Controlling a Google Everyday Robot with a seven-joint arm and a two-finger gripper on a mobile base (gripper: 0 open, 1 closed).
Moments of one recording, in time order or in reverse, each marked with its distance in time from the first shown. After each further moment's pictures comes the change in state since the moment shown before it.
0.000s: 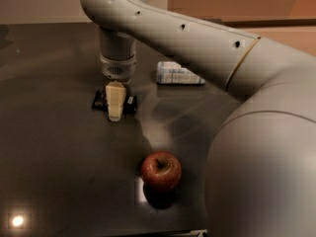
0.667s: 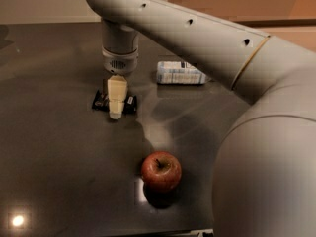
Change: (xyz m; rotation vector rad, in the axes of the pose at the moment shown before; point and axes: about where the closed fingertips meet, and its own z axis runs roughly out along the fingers) arm 0.001 -0.002 -0.017 0.017 -0.031 -0.043
